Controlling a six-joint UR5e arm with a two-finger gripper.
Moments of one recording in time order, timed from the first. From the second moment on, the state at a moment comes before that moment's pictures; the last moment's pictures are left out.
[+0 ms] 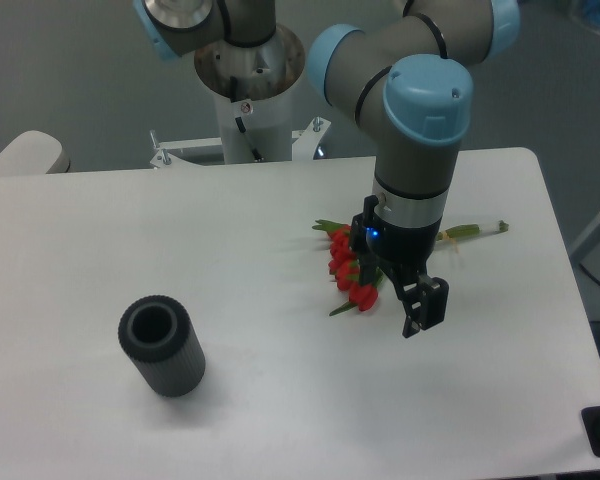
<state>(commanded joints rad) 2.53 -1.92 -1.37 -1.16 1.41 1.57</state>
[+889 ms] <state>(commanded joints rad) 2.55 -1.88 -1.46 -1.17 1.49 1.58</state>
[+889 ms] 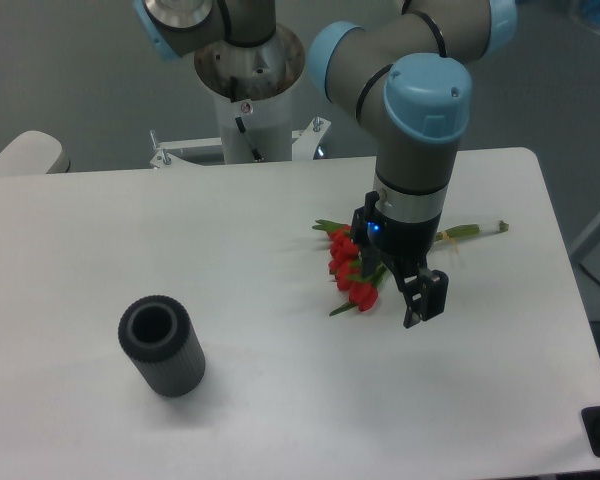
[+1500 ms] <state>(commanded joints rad) 2.57 -1.88 -1.54 -1.17 1.69 1.62</state>
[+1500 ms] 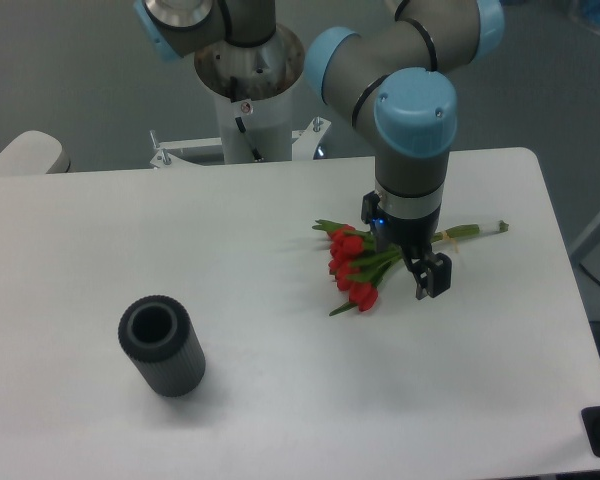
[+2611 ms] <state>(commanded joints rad) 2.65 -1.88 -1.82 -1.01 1.80 1.77</state>
